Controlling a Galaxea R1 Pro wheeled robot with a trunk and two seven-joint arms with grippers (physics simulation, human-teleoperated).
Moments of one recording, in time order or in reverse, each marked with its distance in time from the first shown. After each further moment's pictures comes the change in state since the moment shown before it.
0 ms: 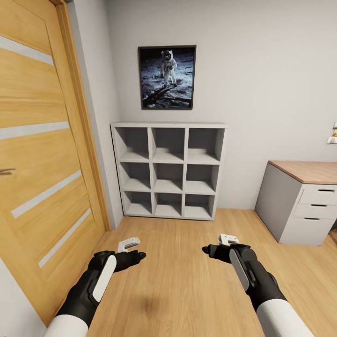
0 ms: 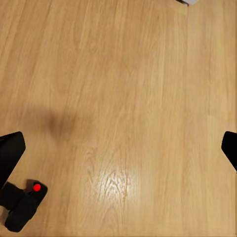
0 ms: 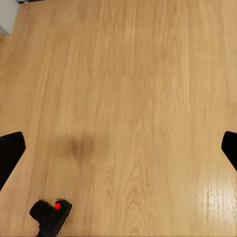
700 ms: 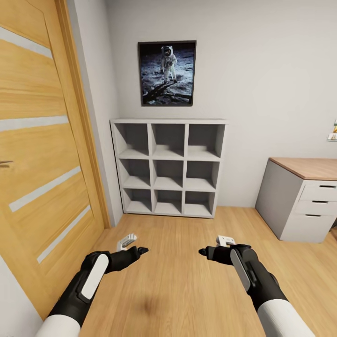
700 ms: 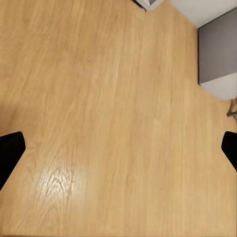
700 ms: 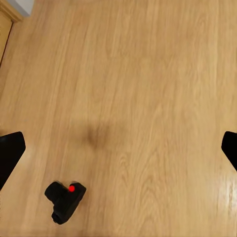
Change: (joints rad) left arm 0.000 0.049 0.011 0.014 0.273 0.007 -0.071; right arm 0.000 -0.007 -0.002 0.004 0.001 0.053 0.104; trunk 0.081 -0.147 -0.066
